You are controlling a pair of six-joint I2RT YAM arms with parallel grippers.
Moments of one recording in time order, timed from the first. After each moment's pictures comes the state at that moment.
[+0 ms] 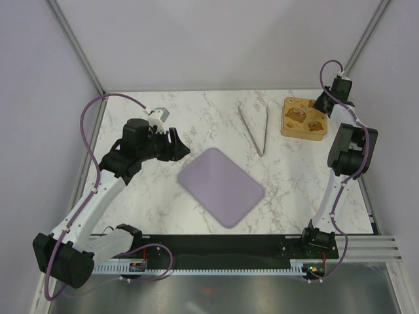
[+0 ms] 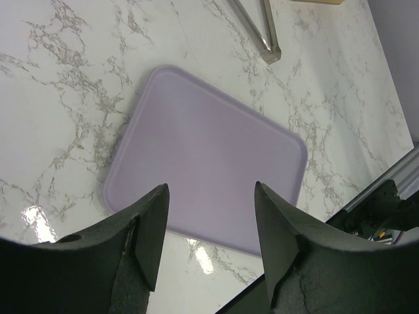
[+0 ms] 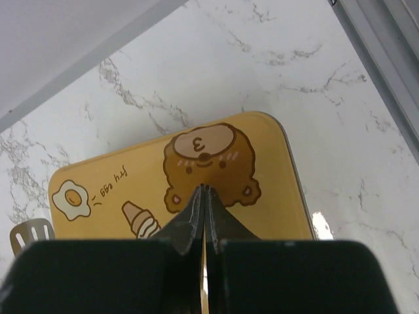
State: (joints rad) left arm -0.37 1.06 0.99 -0.47 0.31 -0.34; right arm -0.25 2.23 1.76 -0.18 -0.05 0.35
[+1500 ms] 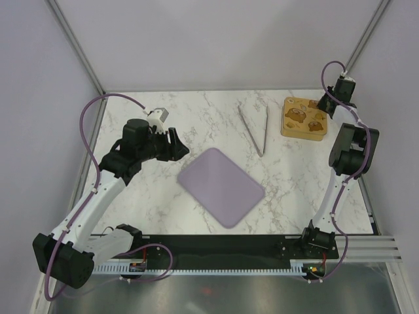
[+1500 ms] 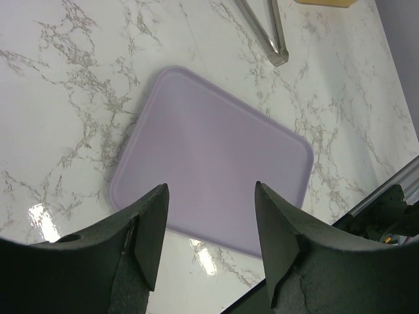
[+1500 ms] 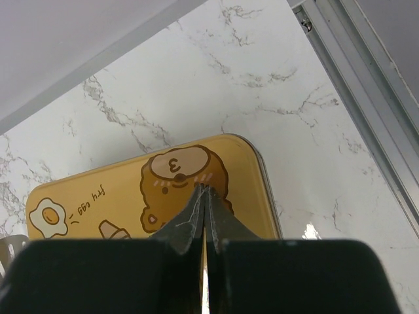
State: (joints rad) left arm -0.37 1.06 0.99 -0.47 0.29 -0.34; right arm -0.29 2.26 1.77 -0.10 -0.04 0.31
